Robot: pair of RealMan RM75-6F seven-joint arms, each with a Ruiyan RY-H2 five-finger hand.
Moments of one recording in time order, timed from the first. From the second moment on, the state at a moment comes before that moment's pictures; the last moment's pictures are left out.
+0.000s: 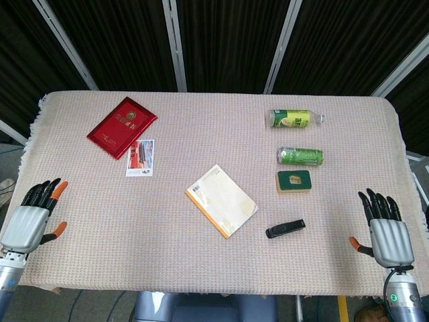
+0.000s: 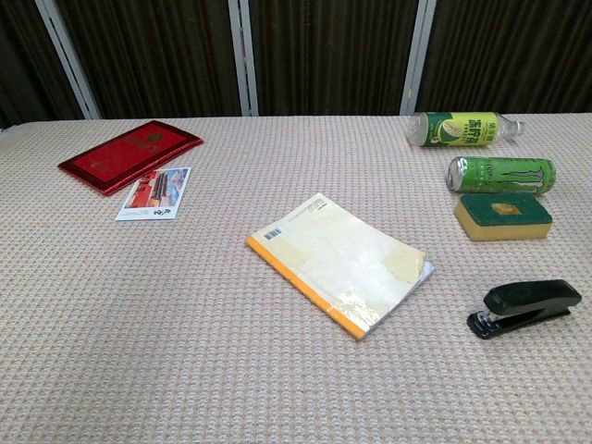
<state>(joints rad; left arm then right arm) -0.19 -1.19 -0.01 -1.51 1.53 1.39 0.10 0.11 -1.13 0.07 -1.77 -1.37 1.42 -0.30</state>
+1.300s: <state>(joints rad) -0.20 -1.18 -0.01 -1.51 1.53 1.39 0.04 0.30 -1.38 0.04 -1.75 -1.38 1.13 -0.53</state>
